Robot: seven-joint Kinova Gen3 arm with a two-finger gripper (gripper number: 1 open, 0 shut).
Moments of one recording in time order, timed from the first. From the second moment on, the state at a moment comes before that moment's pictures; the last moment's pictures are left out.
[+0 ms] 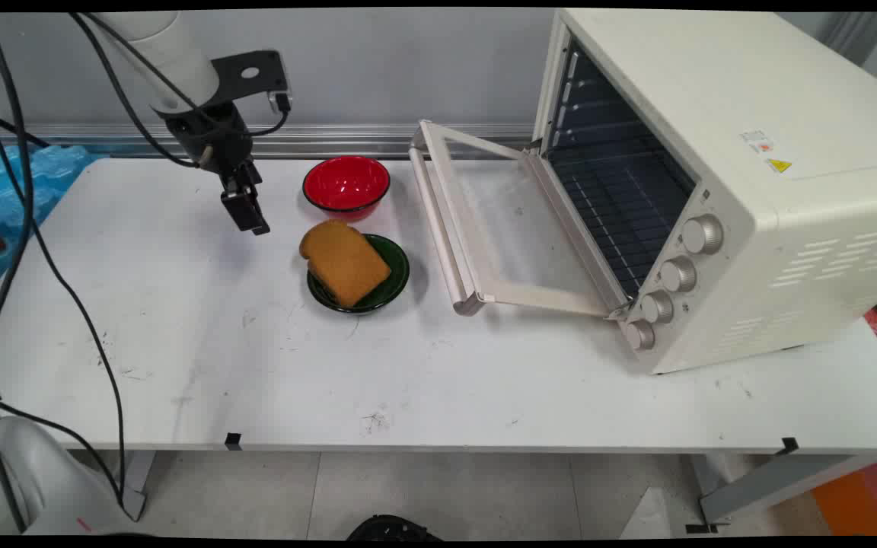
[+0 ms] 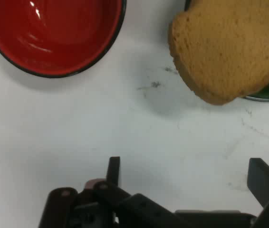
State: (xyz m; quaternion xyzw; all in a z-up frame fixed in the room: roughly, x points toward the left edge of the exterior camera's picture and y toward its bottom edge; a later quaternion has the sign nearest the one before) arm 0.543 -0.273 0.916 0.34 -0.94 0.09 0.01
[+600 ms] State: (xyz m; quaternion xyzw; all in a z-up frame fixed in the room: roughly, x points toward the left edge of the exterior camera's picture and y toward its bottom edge) arm 0.513 -0.312 0.918 0.37 -0.92 0.12 0.11
